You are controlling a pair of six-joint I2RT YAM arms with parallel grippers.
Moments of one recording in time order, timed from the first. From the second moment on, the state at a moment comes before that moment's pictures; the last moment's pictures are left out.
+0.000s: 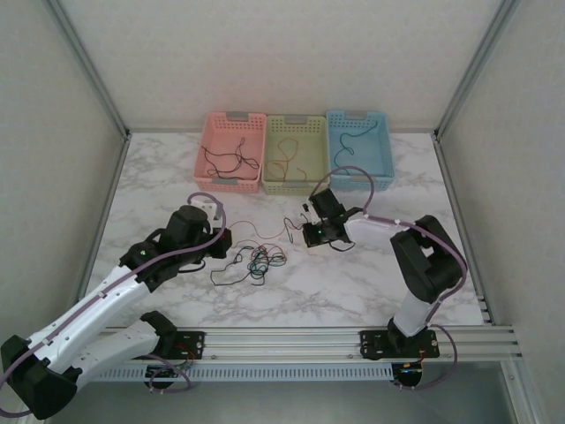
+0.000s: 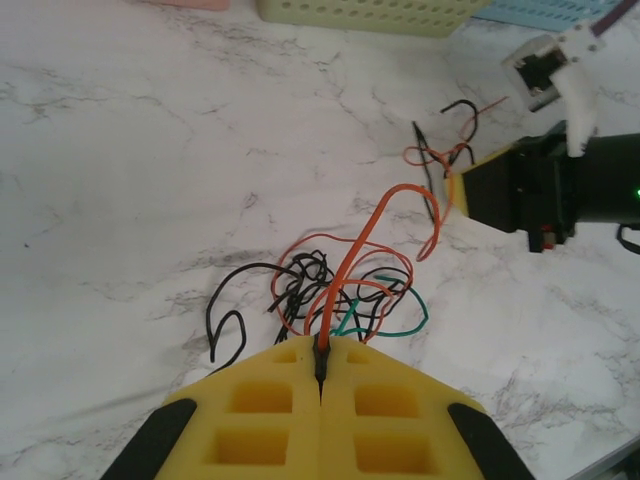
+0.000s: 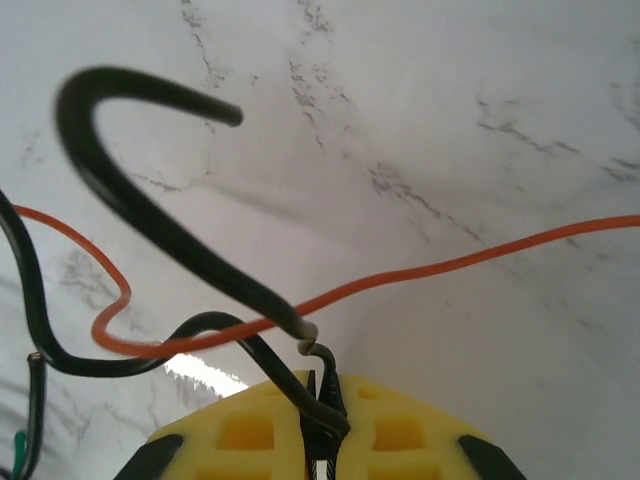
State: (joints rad) left arm -0.66 0.88 0.78 -0.62 -0.03 -0.55; right arm 0.61 1.69 0.91 -0.28 -0.11 0.27
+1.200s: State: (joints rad) left arm -0.66 0.69 0.82 -0.79 -0.28 -0.57; right arm 0.52 1.01 0.55 0.06 -0.41 0.38
